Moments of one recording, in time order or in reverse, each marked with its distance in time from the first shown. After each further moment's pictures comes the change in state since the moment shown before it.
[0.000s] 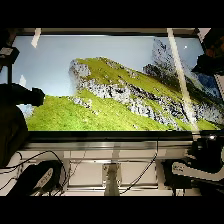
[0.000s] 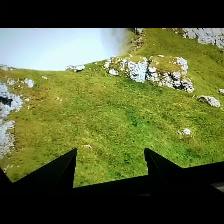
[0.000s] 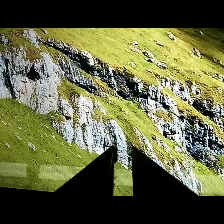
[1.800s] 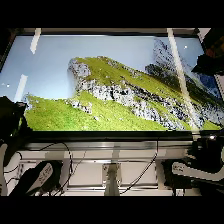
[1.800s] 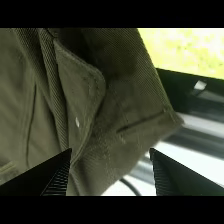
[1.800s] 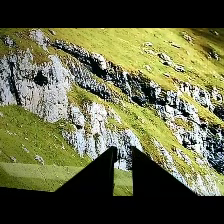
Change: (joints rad) left arm 0.475 -0.175 -0.669 0.602 0.372 -0.067; right arm 0.000 0.000 0.000 0.000 0.000 0.000
